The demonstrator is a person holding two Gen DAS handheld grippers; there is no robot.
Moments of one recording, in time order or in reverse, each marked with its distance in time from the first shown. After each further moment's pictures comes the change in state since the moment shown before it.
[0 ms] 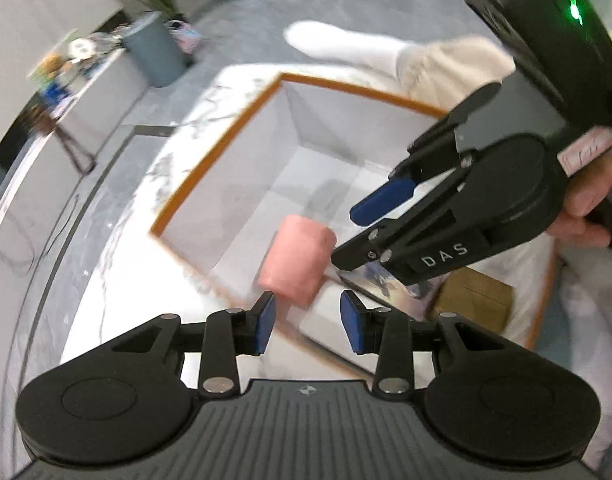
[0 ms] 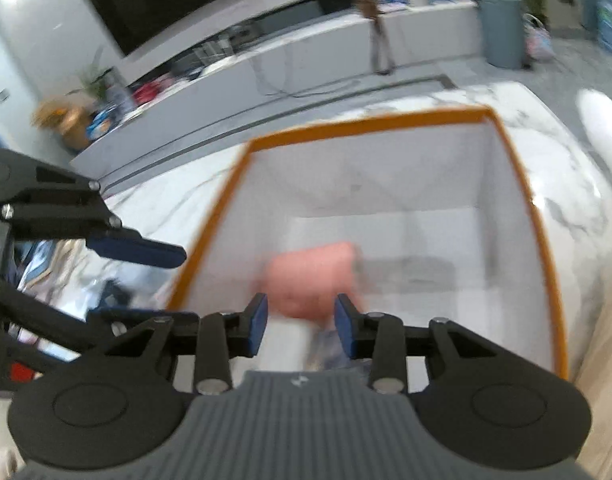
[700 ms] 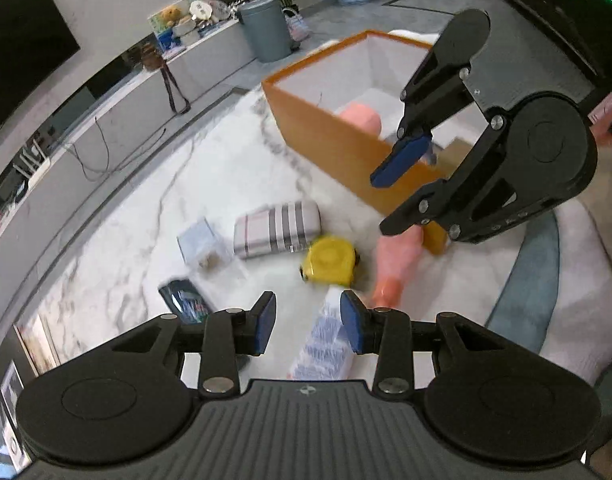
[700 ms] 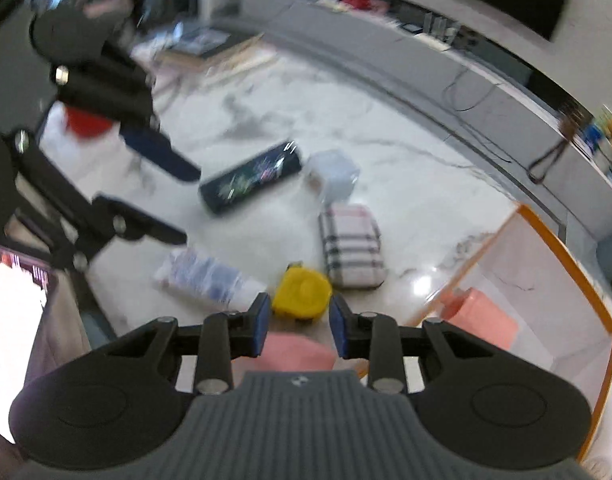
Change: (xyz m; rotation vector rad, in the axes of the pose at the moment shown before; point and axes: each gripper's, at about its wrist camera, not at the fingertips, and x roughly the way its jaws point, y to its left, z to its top) left arm -0.083 -0.037 -0.154 -0.271 -0.030 0.177; right arm -0.009 0.176 -0.070 -0.851 0.185 0.056
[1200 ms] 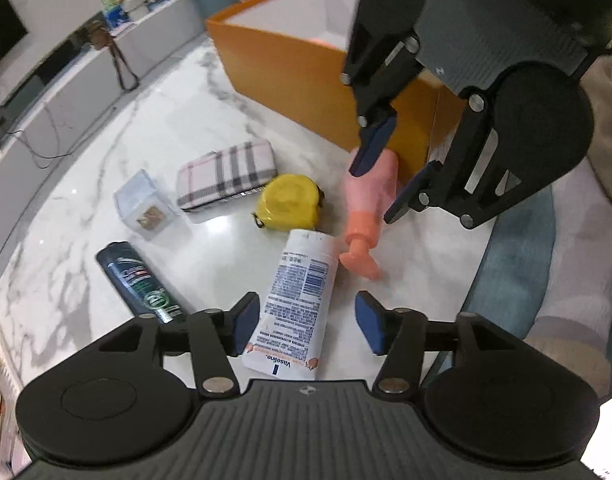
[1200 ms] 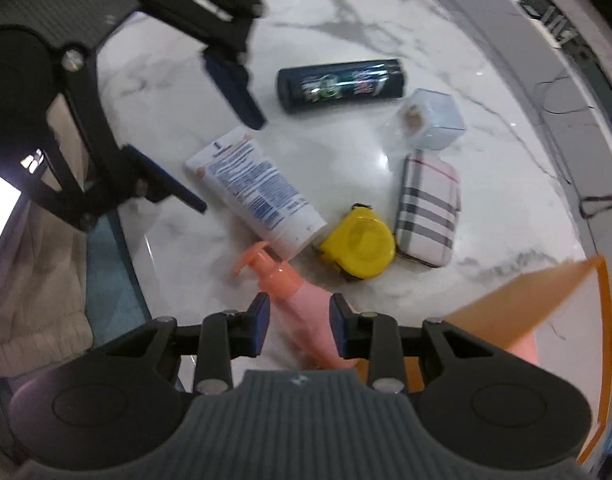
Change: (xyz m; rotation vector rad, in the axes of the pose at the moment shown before) left arm 0.051 -0.006 -0.036 0.091 0.078 -0.132; right arm 0.058 0.034 0.006 -0.356 0.294 0.087
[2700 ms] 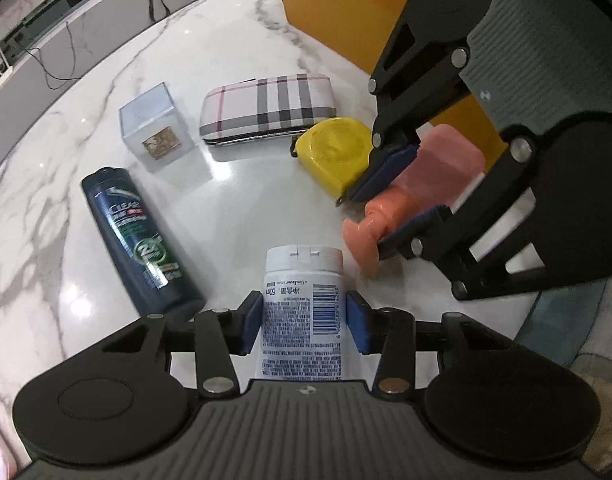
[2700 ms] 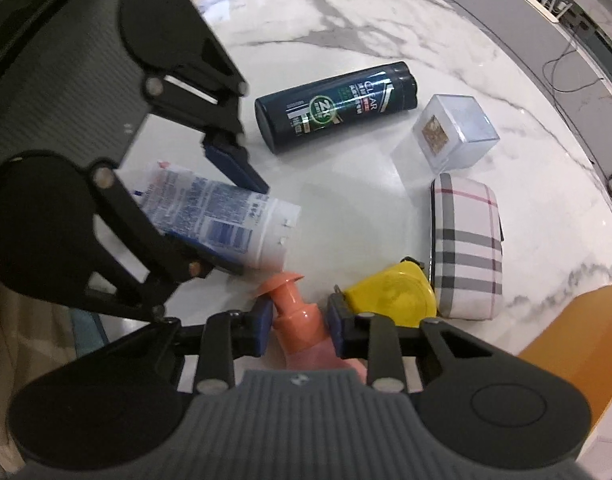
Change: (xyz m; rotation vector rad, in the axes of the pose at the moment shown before) left arm 0.027 0.031 -0.022 -0.214 0.101 -0.013; right arm 0.050 -0.024 0.031 0.146 -0.084 0.080
